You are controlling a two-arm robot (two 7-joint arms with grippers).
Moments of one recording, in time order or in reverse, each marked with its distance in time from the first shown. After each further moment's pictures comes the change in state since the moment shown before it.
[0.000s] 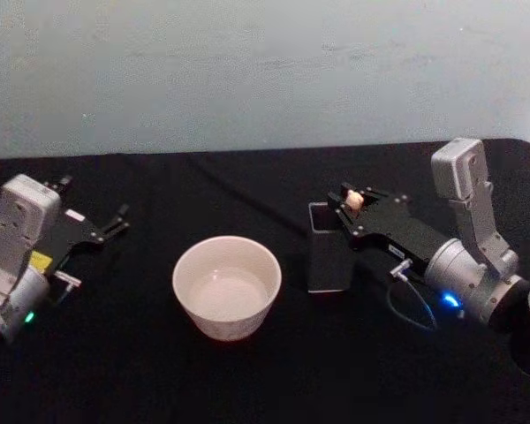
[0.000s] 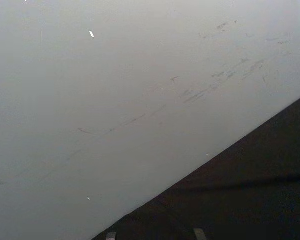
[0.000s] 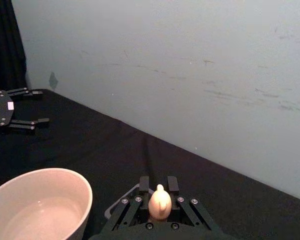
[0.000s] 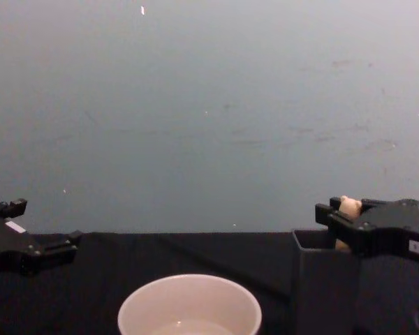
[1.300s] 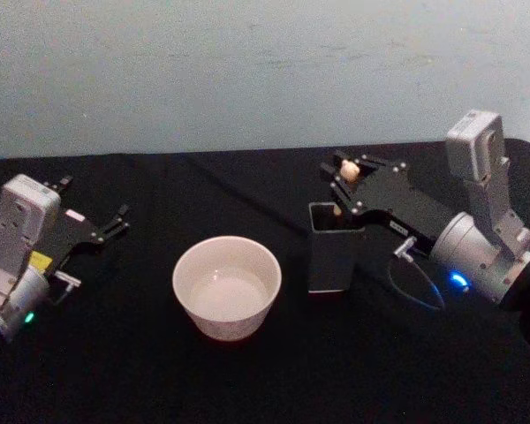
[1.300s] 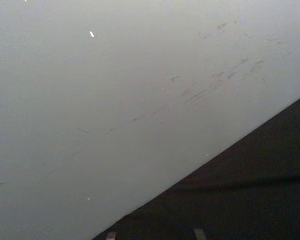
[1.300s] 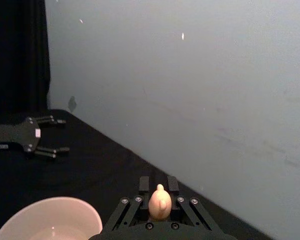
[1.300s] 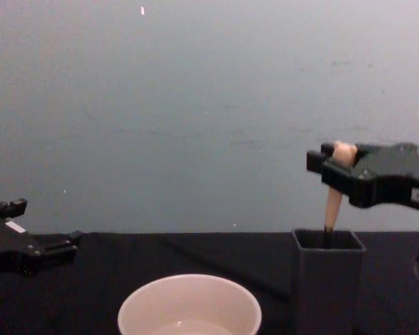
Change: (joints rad) left arm 0.000 0.000 0.000 0.000 0.000 0.000 0.000; right arm 0.025 0.045 -0.010 -0.072 0.013 -0.061 0.051
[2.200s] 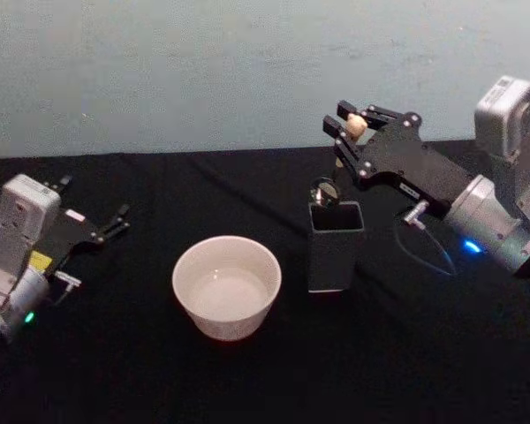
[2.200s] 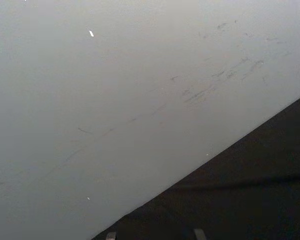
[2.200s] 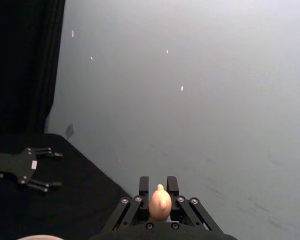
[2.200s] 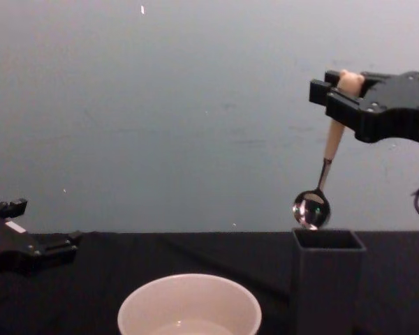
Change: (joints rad) left arm 0.000 0.000 0.000 0.000 0.000 0.000 0.000; right arm 0.048 0.024 0.008 -0.030 -0.010 -0.115 0.024
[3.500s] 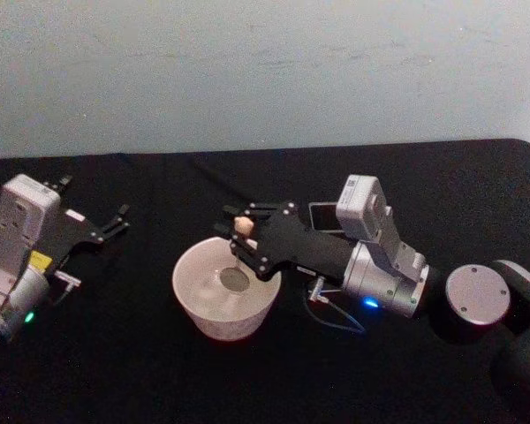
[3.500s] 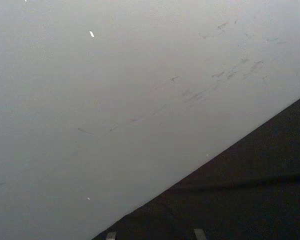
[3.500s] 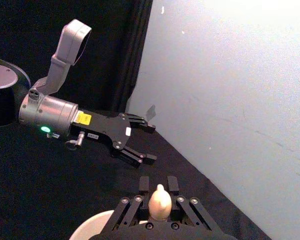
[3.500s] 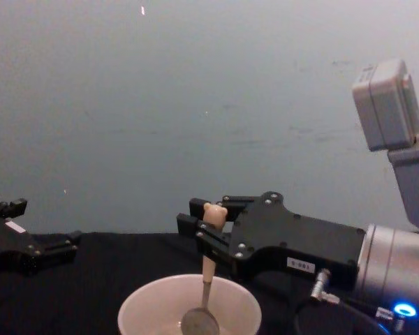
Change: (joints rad) left arm 0.000 0.000 0.000 0.000 0.000 0.000 0.000; right arm 0.158 -0.138 -0.249 0.381 -0.040 -0.205 0.208
